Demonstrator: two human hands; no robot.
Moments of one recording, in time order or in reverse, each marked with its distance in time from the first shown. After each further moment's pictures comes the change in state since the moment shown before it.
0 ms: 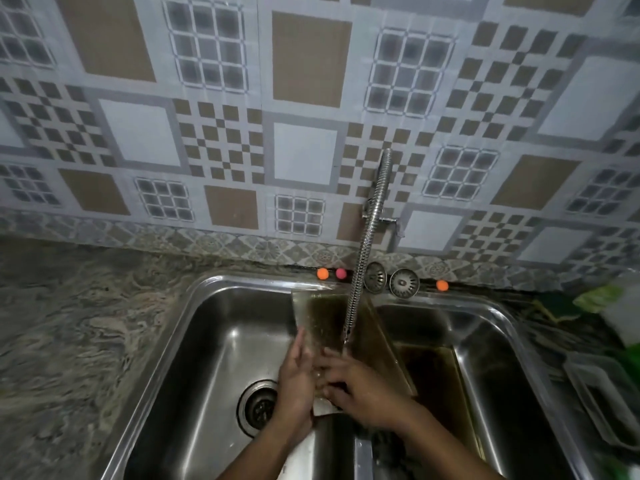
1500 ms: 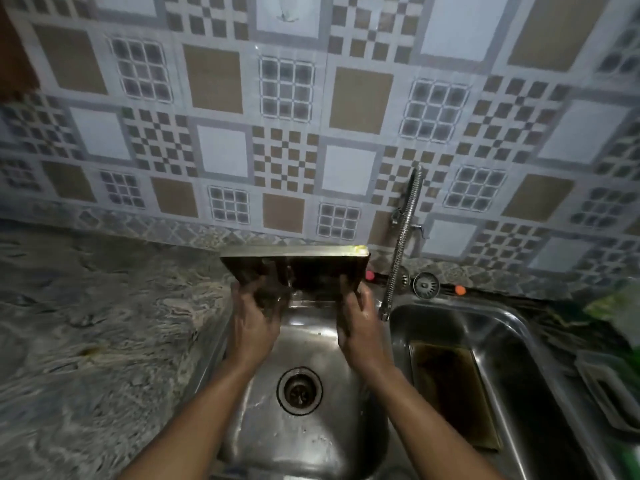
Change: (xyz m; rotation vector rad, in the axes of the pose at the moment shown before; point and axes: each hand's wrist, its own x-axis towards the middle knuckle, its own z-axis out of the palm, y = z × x) left_hand -0.030 0.113 -0.127 0.729 0.334 0.794; right_hand 0.019 -0.115 0.018 -0.217 0.778 -0.018
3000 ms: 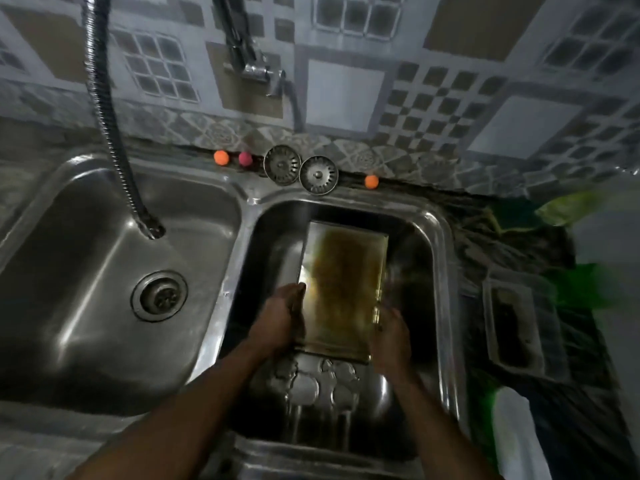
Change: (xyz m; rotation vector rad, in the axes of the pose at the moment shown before) left_hand -0.193 0.024 0.346 0.260 -0.797 -0.180; right_hand -0.177 0.394 -0.070 0.232 -0.243 0.850
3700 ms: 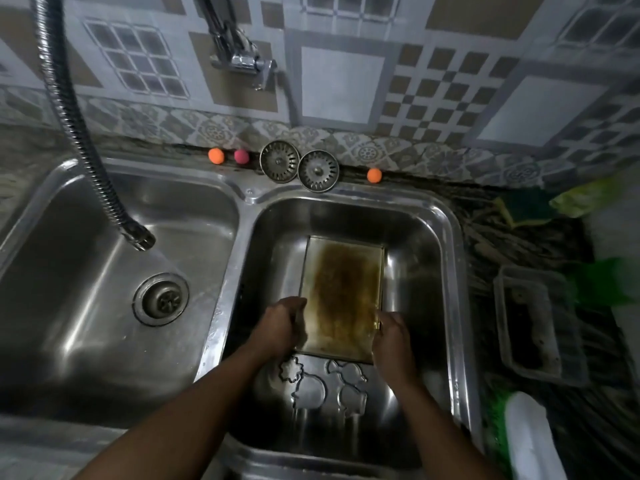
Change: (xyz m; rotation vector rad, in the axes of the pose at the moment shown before) left_hand 0.006 -0.028 0.013 -0.003 -0.128 -0.109; right_hand 0.005 0.026 0.015 -0.123 -0.068 0.020
